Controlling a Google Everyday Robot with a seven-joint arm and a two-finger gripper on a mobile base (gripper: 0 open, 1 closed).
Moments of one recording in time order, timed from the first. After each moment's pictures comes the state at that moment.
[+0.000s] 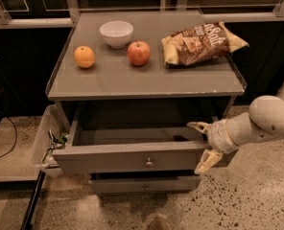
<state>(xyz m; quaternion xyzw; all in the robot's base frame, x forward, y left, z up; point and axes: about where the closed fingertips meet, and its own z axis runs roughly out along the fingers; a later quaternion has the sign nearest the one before) 0.518 -0.197 0.646 -0.69 0.64 0.14 0.31</state>
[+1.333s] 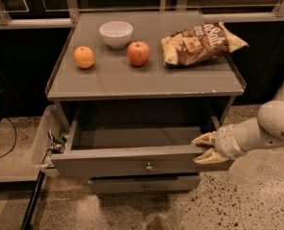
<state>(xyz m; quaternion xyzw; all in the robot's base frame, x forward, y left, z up) 0.499 -0.211 0.644 -0.67 0.66 0.14 0.31</state>
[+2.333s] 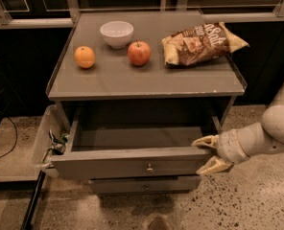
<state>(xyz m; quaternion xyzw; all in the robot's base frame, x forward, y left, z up) 0.480 -0.216 0.634 -0.67 0.65 0.17 0.31</state>
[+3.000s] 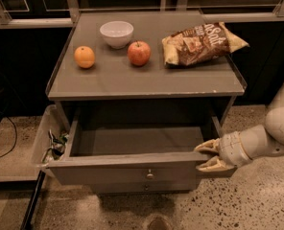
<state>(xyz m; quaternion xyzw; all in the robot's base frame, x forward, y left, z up) 0.471 -0.217 0.637 -0.67 0.65 0.18 0.31</state>
